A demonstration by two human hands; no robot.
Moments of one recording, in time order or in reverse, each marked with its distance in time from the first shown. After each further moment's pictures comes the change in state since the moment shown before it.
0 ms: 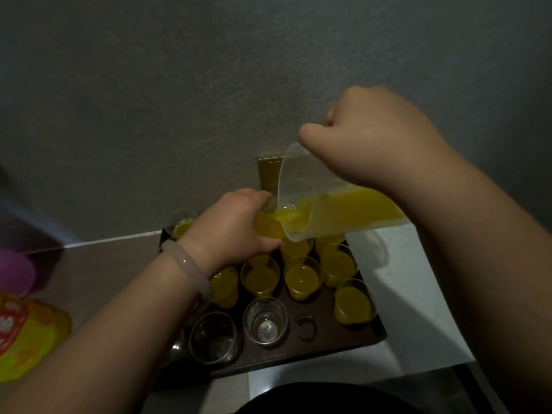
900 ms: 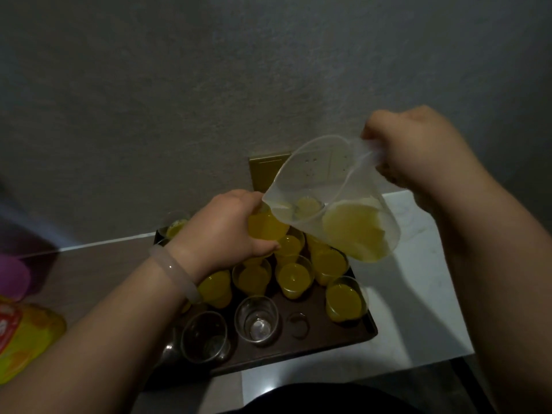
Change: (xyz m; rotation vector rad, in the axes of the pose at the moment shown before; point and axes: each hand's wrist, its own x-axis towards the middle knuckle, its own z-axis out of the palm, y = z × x) left_hand -0.006 0.011 -0.002 -0.025 0.012 0.019; right_hand -0.012 0.059 0.004 0.654 0.100 0.351
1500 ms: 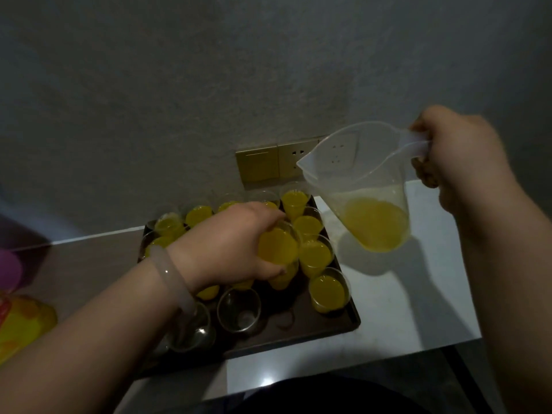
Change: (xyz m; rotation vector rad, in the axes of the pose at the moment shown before) left_hand -0.005 0.041 0.008 0.039 -0.217 0.138; right_hand 0.004 0.049 -0.043 0.250 0.180 0.267
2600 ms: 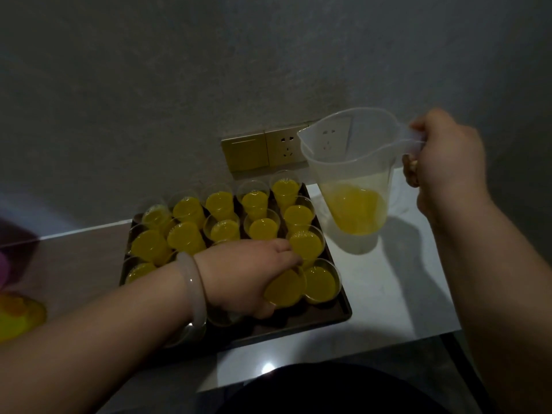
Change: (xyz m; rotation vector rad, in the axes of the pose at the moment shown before) left_hand 0.015 0.004 0.051 0.170 -0.335 0.279; right_hand 0.020 0.044 0.005 0.226 0.088 -0.035
